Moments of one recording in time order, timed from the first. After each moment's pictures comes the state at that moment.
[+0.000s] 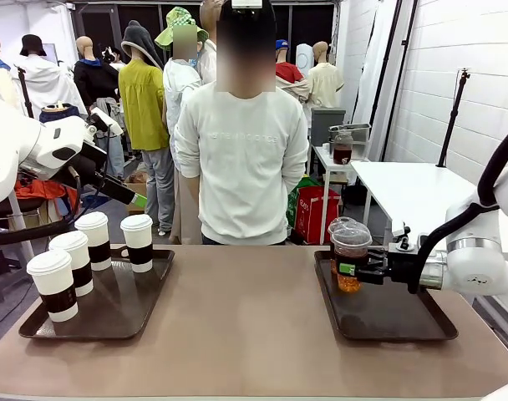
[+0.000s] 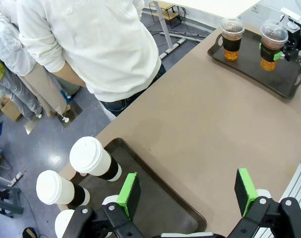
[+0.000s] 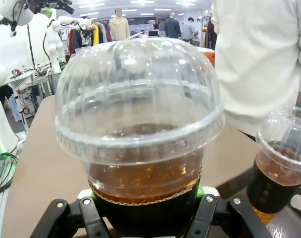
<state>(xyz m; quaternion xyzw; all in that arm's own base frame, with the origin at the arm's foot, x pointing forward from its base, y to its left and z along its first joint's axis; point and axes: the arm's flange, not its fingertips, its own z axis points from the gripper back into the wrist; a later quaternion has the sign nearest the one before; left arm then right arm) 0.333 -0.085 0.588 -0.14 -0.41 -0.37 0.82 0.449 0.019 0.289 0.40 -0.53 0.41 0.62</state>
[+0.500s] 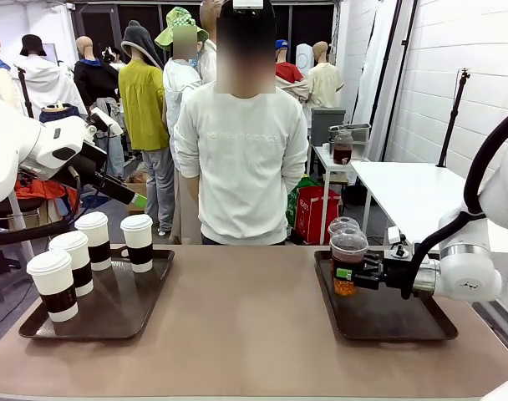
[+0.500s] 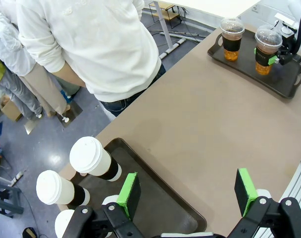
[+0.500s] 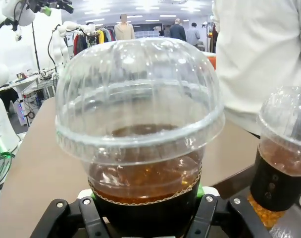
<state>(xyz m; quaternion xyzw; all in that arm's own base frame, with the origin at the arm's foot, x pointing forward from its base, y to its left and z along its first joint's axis) 0.333 -0.085 0.588 -0.14 -0.41 -0.37 0.82 0.464 0.020 0.255 0.43 -0.53 0.41 0.61</state>
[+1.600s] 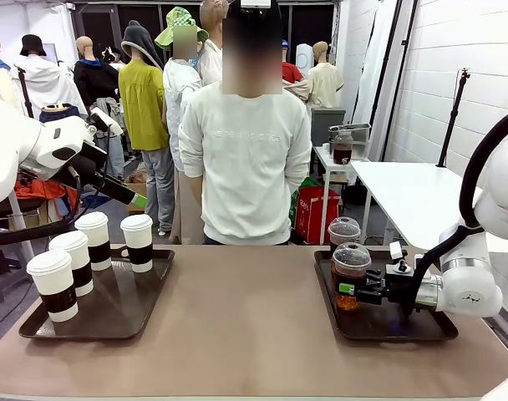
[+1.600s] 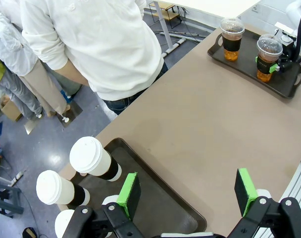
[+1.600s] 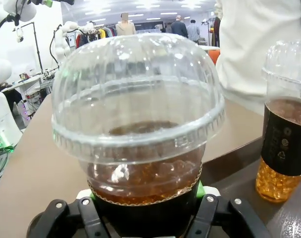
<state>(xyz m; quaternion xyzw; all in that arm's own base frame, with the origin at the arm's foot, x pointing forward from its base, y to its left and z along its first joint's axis) 0.333 -0.085 0.588 -0.14 -0.41 -0.37 0.82 0.458 0.010 0.220 0.43 -0.52 0.40 0.62</state>
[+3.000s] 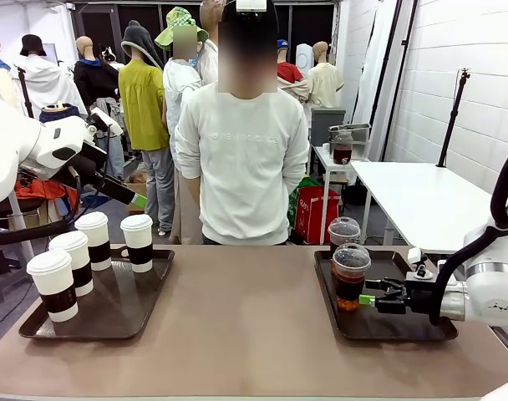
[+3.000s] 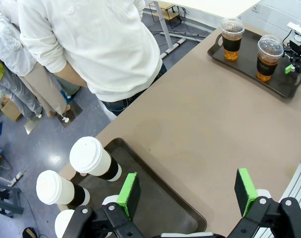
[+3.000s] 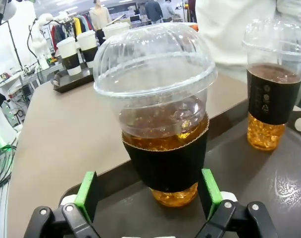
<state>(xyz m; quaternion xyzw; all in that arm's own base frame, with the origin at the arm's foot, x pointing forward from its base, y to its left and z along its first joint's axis) 0.333 -0.085 0.588 -0.14 -0.41 -0.37 0.82 0.400 -0.021 0.240 0.39 -0.50 0.36 0.69</state>
